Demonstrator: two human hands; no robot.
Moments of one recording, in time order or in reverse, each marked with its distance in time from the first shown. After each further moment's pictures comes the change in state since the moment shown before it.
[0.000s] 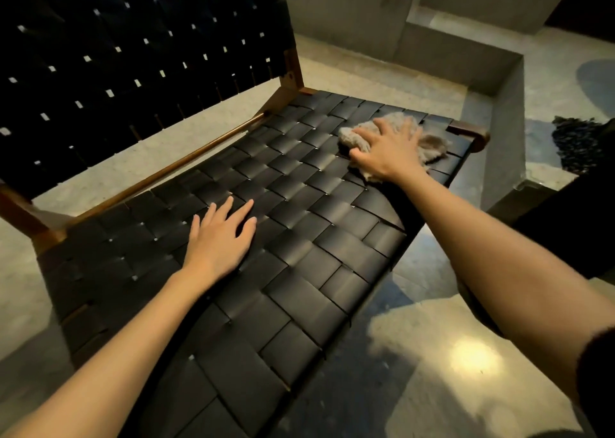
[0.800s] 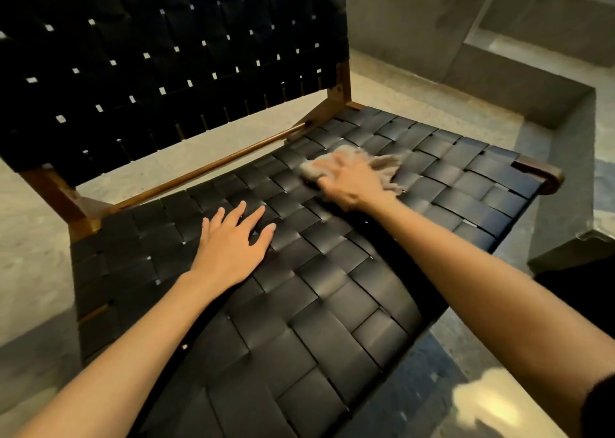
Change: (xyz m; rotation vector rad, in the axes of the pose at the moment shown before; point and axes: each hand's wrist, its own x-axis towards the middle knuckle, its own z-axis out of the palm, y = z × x) left_hand 0.011 -0.025 -0.005 0.046 0.051 -0.094; right_hand 0.020 -0.115 0.029 0.109 0.040 -0.521
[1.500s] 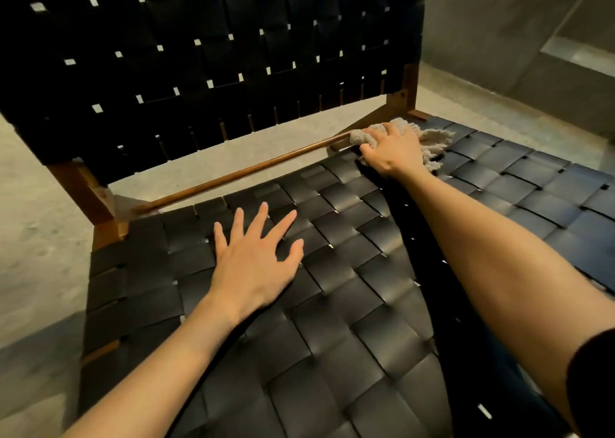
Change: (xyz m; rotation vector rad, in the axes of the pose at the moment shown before) left_hand 0.023 -0.028 0.010 0.019 0.049 -0.087; right_hand 0.134 0.030 0.038 -0.071 0.056 0.153
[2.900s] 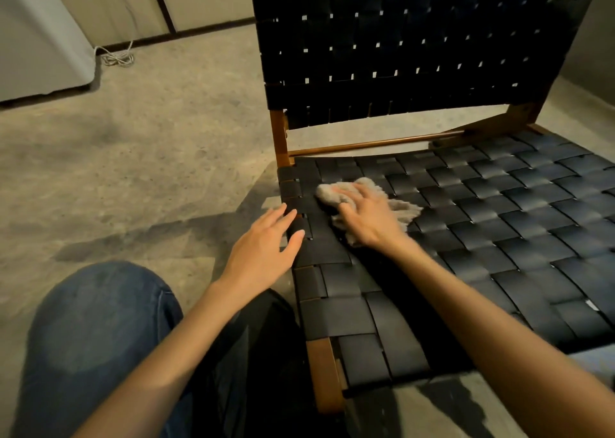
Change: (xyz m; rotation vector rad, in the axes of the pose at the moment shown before) left_hand -0.196 -0.091 -0.062 -0.227 0.165 -0.242; right_hand -0.231 -0.219 -0.047 0.504 -0.217 -0.395
